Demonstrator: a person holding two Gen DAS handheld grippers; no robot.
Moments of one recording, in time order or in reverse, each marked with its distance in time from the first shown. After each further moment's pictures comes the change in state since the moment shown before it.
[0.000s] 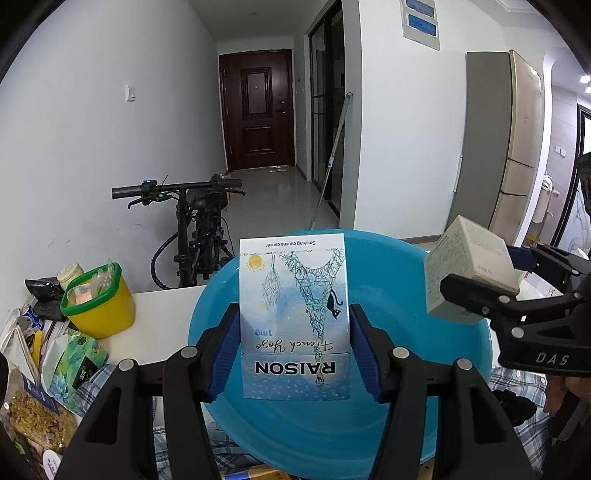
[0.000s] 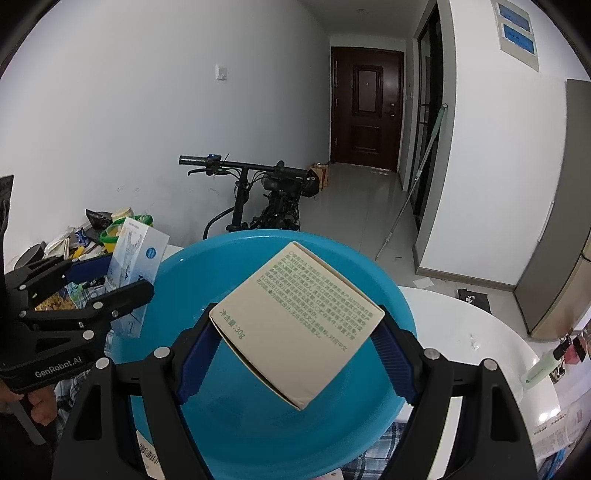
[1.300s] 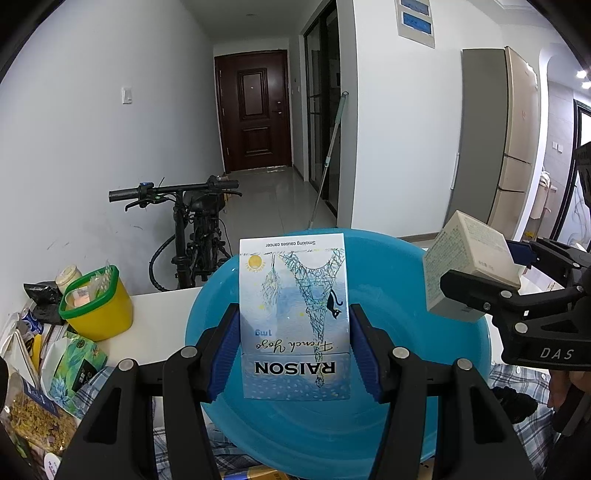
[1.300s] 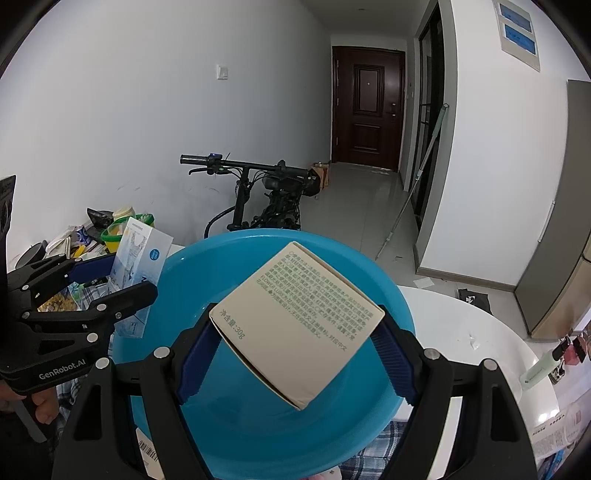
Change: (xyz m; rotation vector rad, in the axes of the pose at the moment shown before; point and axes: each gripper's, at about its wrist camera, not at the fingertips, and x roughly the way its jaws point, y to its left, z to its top) left arm 0.000 -0.002 0.001 0.015 0.000 -0.008; right arm -0.007 -0.007 0.002 0.003 0.001 0.002
